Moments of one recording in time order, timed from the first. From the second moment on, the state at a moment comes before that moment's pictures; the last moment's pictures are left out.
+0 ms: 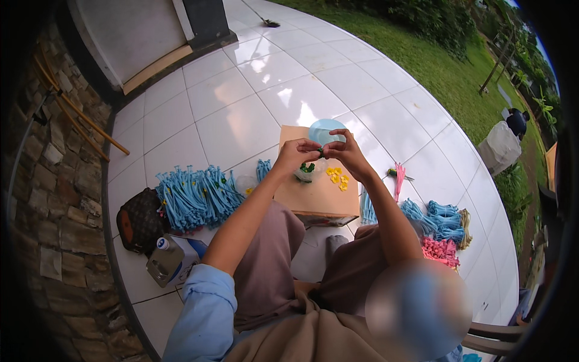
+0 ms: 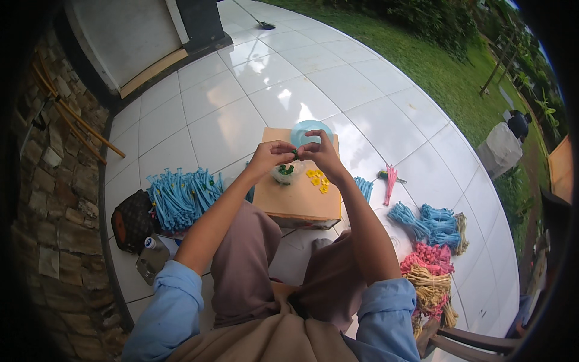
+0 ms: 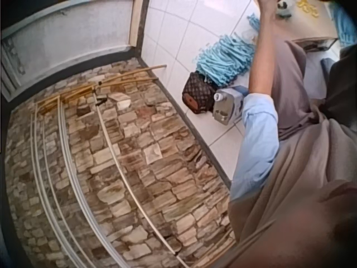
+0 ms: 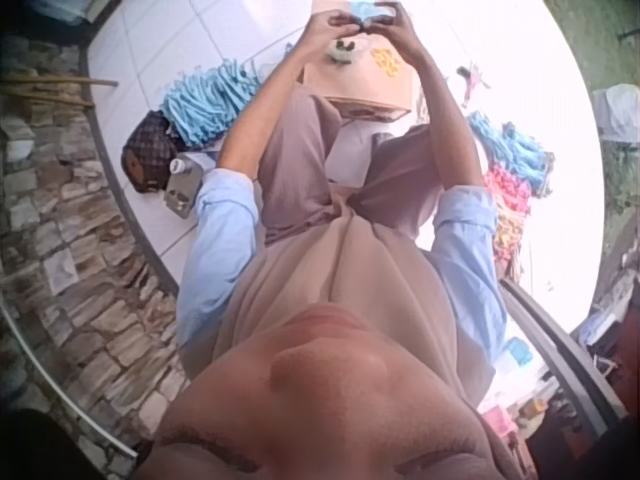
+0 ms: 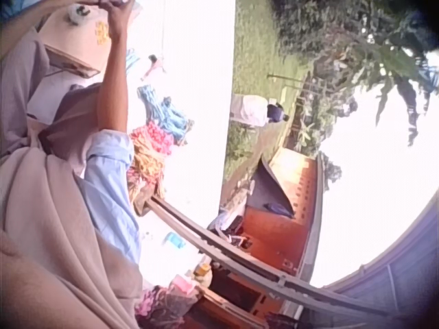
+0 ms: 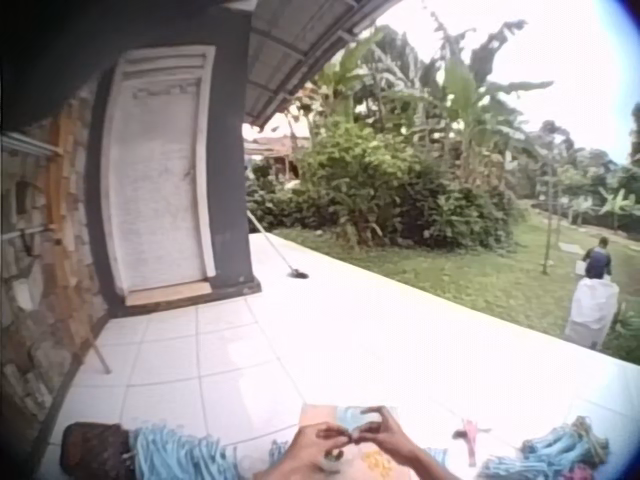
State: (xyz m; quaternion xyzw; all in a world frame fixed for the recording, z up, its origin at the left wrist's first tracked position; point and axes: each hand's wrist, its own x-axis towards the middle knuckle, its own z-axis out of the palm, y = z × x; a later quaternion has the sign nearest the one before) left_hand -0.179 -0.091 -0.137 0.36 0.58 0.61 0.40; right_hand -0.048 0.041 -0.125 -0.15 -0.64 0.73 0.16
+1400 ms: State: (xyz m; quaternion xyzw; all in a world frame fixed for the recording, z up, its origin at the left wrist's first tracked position) left_hand -0.160 -0.082 -0.130 0.35 0.58 0.57 0.46; right_hand -0.025 0.033 -0.123 -0.13 -0.84 0.45 0.27
